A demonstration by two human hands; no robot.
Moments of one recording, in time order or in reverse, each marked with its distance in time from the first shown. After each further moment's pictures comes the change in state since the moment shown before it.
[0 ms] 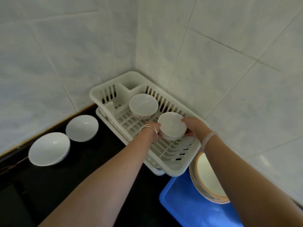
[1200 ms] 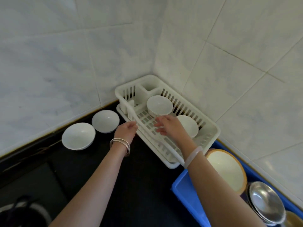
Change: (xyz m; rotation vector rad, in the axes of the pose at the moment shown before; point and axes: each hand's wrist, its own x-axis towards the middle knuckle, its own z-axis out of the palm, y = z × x) left_hand -0.078 -0.040 -0.152 0.083 0.288 0.399; right_hand -0.115 -0.019 0.105 0.016 -0.234 -0.379
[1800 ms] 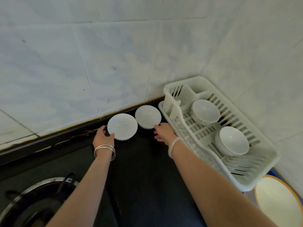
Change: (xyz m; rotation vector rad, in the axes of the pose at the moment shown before) left_hand 0.020 -0.082 -0.172 0.103 0.621 -0.158; right_hand 0.075 0.025 0.179 -0.251 -0.162 0.203
